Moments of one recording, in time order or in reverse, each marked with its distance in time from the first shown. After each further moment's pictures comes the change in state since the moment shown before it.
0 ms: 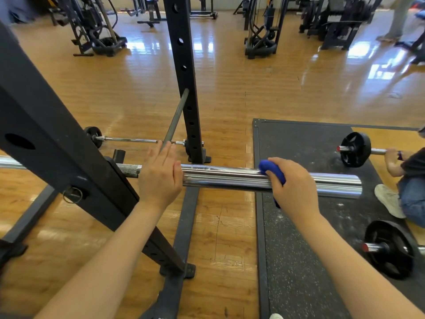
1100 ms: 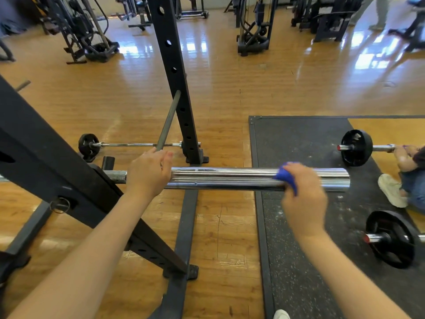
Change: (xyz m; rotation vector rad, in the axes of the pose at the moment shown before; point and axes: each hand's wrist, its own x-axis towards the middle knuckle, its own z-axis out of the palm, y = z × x) left_hand 0.029 0.003 -0.011 -0.082 -0.240 -0.143; right_hand -0.035 0.021 -0.007 -0.041 0.282 0.091
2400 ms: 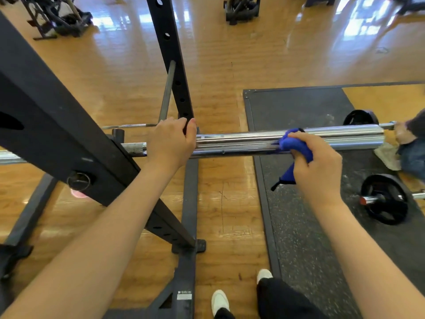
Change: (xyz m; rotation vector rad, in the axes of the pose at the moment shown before) left_hand 0.005 -0.010 0.008 0.004 0.103 0.141; right_hand -0.013 -0.059 0.006 0.096 -0.113 0.155
